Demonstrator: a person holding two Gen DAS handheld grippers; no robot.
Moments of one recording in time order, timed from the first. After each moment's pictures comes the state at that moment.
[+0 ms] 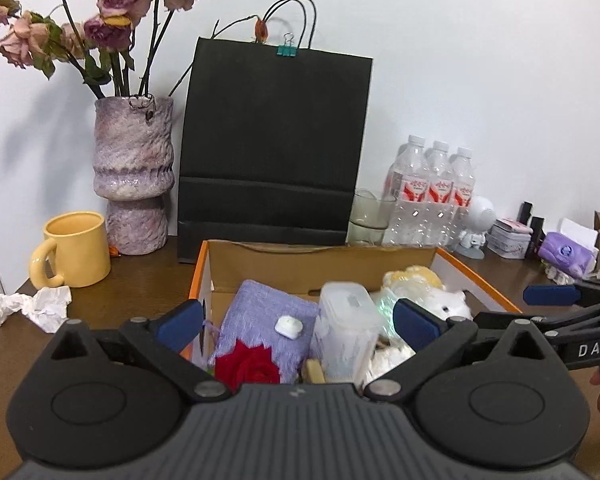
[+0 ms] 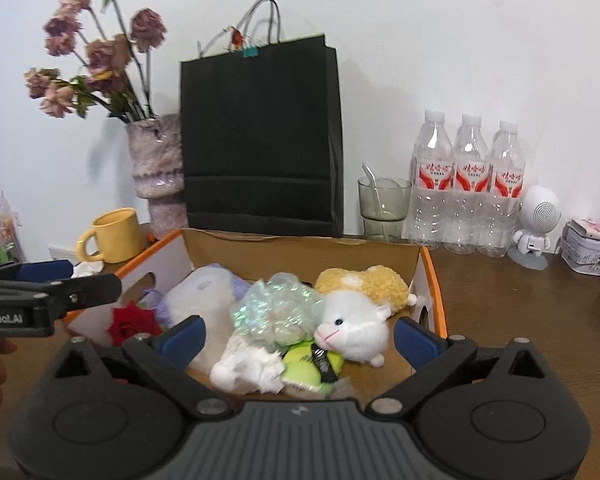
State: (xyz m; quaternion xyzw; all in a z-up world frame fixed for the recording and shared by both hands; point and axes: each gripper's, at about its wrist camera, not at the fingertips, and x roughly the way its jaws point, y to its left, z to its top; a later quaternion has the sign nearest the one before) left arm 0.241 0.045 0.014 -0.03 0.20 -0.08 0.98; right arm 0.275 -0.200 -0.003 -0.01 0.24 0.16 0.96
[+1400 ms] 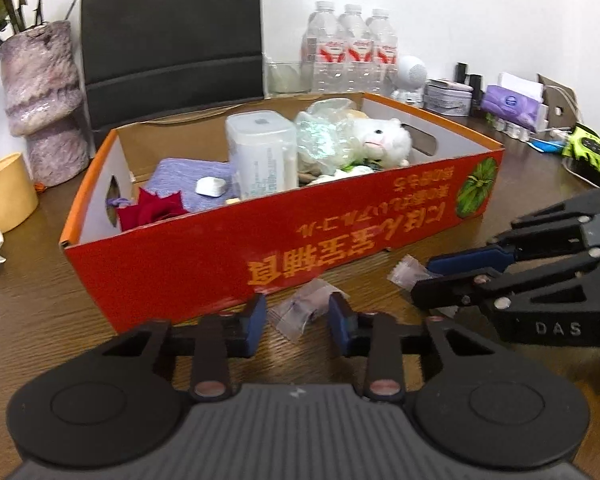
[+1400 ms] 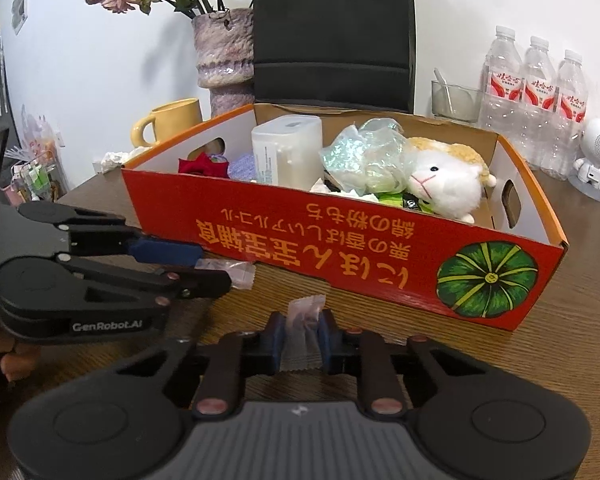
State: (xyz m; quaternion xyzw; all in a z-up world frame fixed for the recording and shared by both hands) left arm 0.232 0.009 -0.061 0.07 0.31 -0.18 0.93; right arm 0.234 -0.169 -0.071 -0.04 0.34 0.23 0.91
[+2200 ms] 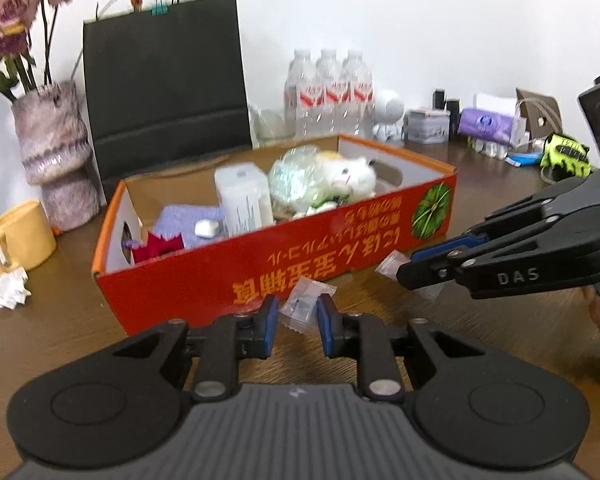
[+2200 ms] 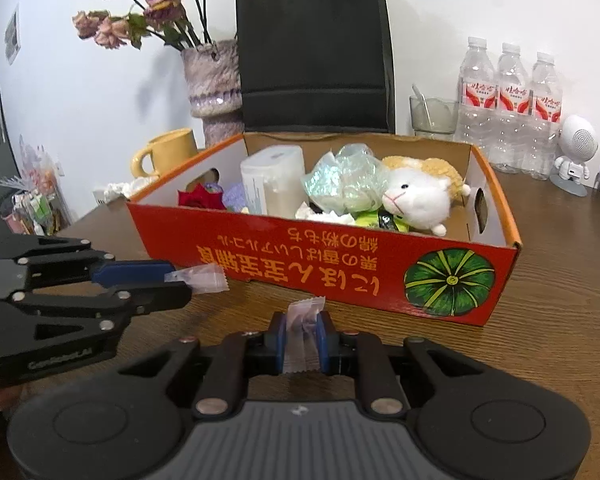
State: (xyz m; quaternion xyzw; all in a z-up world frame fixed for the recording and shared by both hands) left arm 0.175 0.000 -0.033 0.09 0.23 -0.18 0.95; right arm 0.217 -0.192 -0.049 -0.01 0.32 0.22 0.92
